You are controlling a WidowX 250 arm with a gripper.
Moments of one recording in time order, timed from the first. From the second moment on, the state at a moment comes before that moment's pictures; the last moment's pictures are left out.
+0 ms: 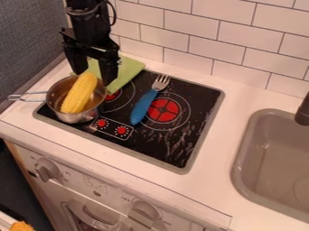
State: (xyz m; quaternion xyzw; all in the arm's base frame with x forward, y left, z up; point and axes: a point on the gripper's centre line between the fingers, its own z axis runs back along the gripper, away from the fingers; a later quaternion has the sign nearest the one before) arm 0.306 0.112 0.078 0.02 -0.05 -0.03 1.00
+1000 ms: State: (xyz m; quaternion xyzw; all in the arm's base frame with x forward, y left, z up) arm 0.350 0.045 0.010 0.00 -0.01 0.01 1.00
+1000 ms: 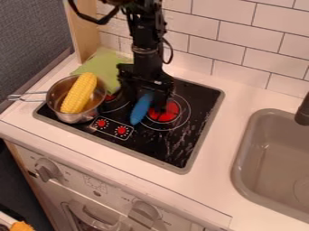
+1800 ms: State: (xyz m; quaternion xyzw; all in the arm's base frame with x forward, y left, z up) arm 0.329 0.009 0.025 0.01 -0.01 -0.04 1.00
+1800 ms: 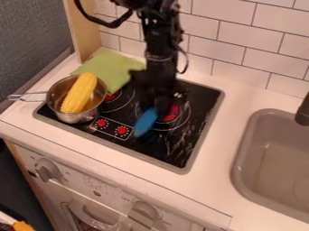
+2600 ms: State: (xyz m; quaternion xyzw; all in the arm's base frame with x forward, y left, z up) arm 0.274 -0.035 0.017 -0.02 -0.03 0.00 1.00
